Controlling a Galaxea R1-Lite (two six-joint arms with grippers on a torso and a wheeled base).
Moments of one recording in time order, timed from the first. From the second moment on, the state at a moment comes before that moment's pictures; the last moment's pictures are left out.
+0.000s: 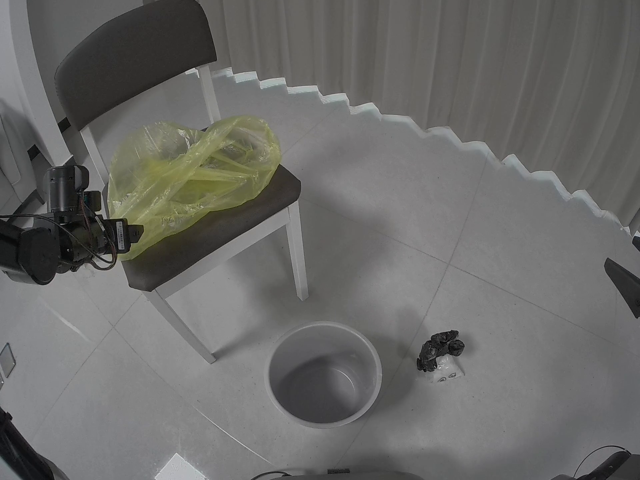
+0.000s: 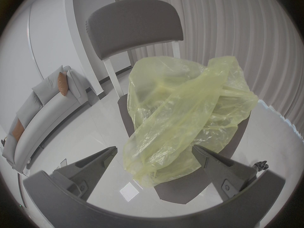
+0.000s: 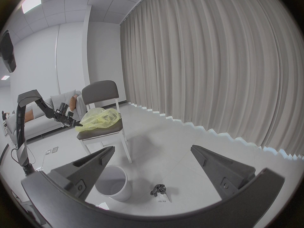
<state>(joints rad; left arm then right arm) 0.05 1.78 -1.01 -0.32 0.13 0.02 0.03 0.80 -0.46 -0.32 0.24 -0.02</state>
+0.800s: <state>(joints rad) 0.09 1.87 -1.05 -0.33 0.18 0.11 0.02 0.82 -0.45 -0.32 0.24 -0.02</state>
